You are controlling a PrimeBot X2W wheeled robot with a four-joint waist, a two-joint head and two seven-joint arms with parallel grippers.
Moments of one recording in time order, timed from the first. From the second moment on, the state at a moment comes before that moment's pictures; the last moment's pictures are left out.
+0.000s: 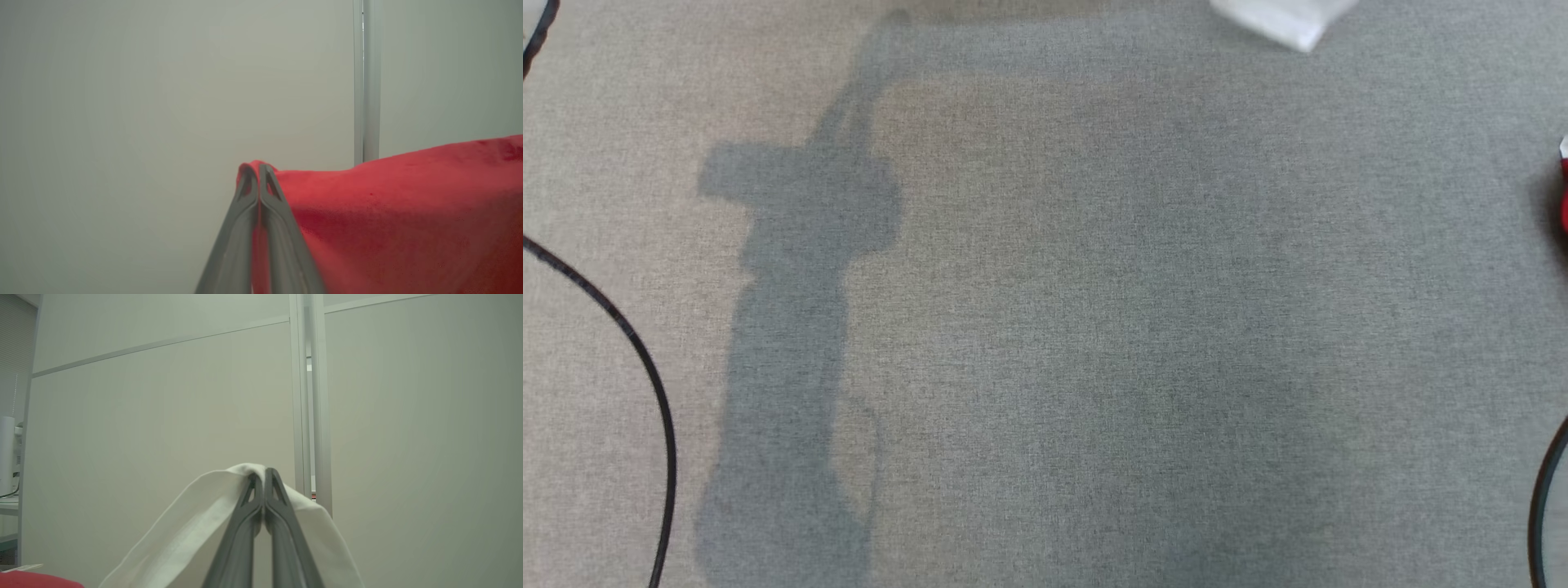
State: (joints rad) left arm -1.40 0.34 -0.39 0.72 -0.61 -0.08 -0.19; right arm -1.68 -0.19 0.26 0.77 0.41 0.13 -0.15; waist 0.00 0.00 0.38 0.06
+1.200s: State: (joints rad) left arm -0.47 0.28 -0.31 0.62 -0.68 -0.13 -0.26; right arm -0.40 -0.26 0.39 0.47 0.87 0.13 -0.26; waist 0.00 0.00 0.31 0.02
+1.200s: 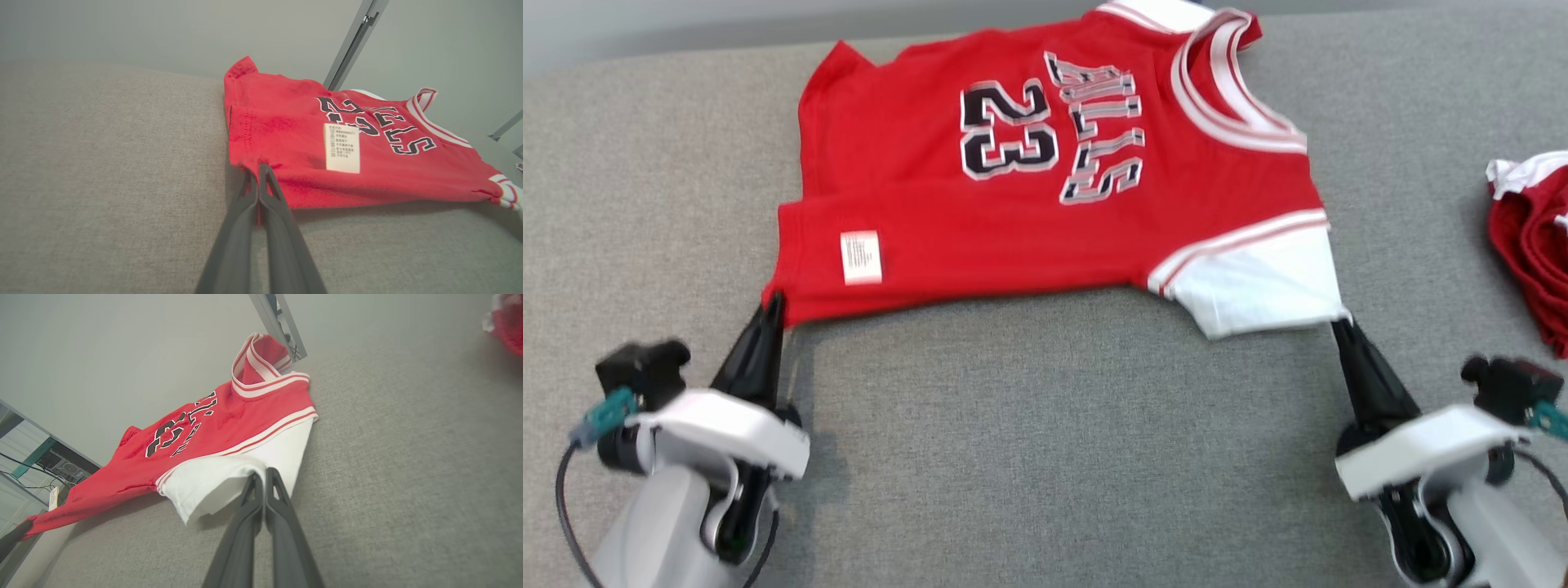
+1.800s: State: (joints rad) left arm 0.09 0.48 -0.27 -0.03 -0.68 0.12 -0.02; right arm 0.34 -0.14 0.08 -0.27 0.65 0.13 0.25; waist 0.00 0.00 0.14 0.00
